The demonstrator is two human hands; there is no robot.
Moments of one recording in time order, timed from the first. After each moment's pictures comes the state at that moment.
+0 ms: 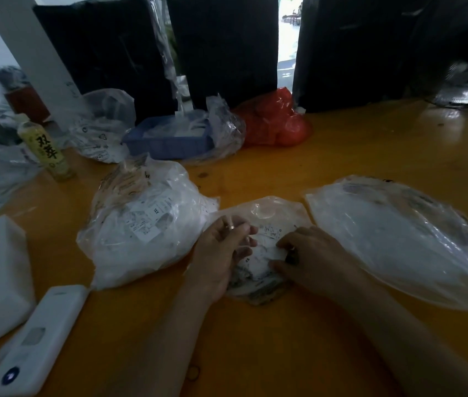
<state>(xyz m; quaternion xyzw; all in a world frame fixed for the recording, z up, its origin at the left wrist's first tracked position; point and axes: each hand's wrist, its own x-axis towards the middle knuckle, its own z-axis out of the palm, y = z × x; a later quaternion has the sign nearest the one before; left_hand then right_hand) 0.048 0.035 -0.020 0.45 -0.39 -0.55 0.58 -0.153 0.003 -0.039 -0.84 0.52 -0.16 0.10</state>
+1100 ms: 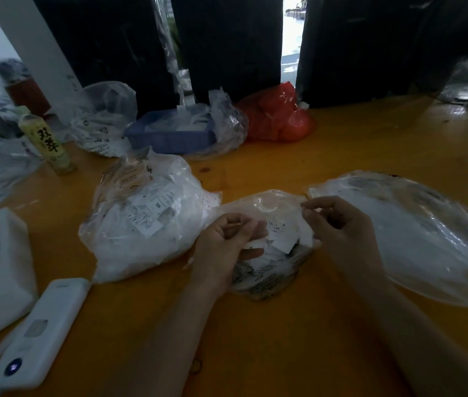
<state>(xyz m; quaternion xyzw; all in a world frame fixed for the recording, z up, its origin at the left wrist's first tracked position) 0.043 0.038 -0.022 0.45 -0.38 -0.55 0.59 -0.161 0.020 -0.007 -0.61 0.45 -0.54 0.37</state>
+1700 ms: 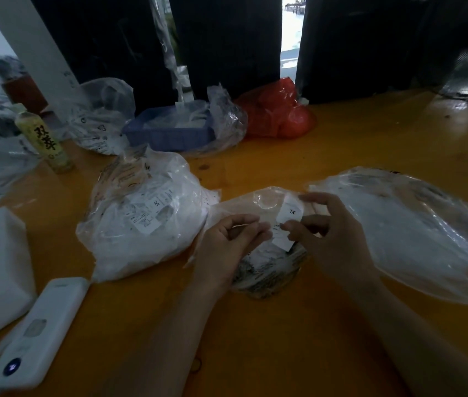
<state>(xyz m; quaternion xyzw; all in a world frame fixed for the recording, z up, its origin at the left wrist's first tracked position) 0.042 0.035 -0.031 0.42 -0.37 -0.58 0.59 -0.151 0.022 -0.013 -0.67 0.48 -0.48 0.29</state>
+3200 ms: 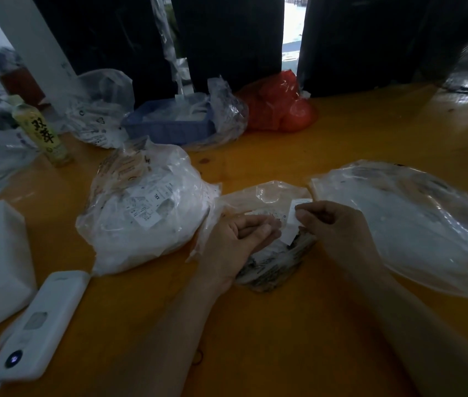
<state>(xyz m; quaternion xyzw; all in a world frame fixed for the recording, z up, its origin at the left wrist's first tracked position) 0.039 0.040 -0.031 0.43 -0.45 -0.58 0.53 -0.159 0.013 -0.024 -0.59 0.50 -0.49 0.40</state>
